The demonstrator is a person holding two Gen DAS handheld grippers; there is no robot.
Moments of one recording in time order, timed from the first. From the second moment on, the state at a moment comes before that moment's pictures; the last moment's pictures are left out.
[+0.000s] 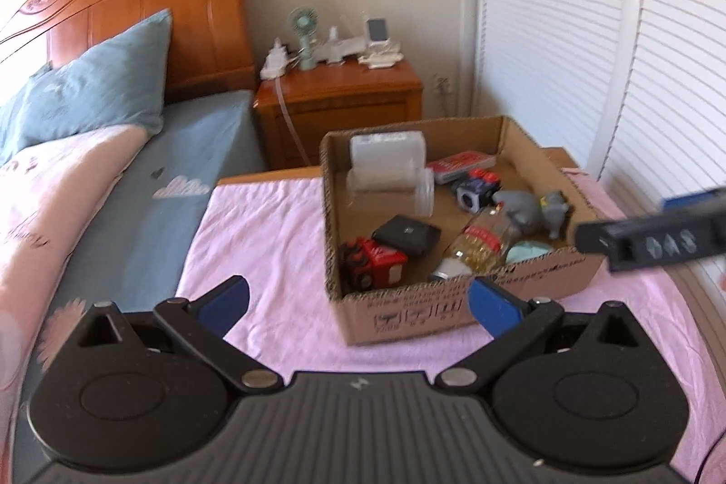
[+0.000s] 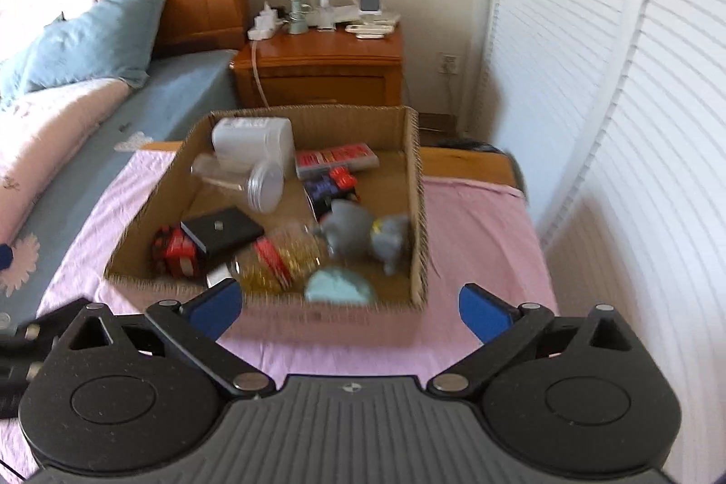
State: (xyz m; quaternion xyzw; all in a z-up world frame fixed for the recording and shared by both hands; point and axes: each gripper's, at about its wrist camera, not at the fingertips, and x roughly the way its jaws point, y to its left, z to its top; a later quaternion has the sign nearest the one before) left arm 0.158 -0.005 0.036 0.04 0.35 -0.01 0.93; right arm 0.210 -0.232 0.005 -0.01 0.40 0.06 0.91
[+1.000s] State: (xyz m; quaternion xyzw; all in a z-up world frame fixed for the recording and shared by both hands) left arm 0.129 -0.014 0.045 0.03 0.37 0.00 0.93; right arm 0.140 -0.235 0.016 0.01 0.39 0.00 0.92
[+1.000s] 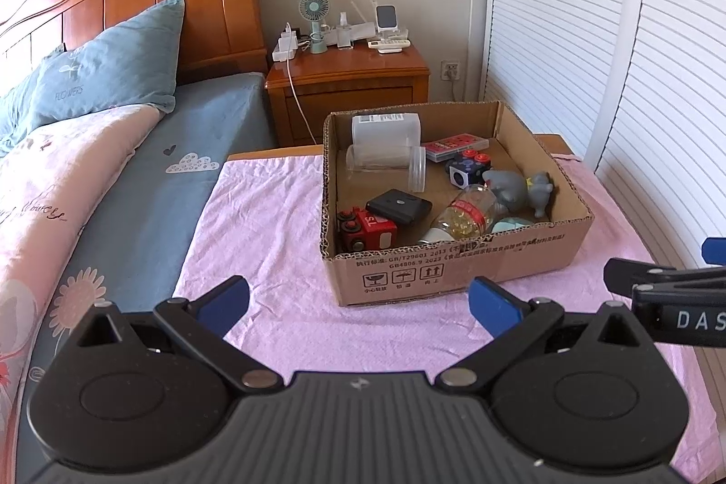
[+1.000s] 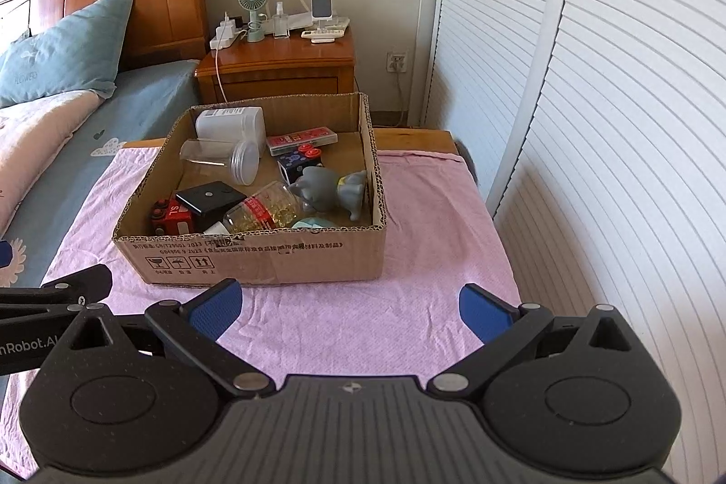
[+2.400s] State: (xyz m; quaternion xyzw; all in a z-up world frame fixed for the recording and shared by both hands) left arm 0.127 -0.017 0.046 0.03 0.37 0.01 0.93; right arm 0.138 -0.234 0.015 0.00 0.39 0.00 0.92
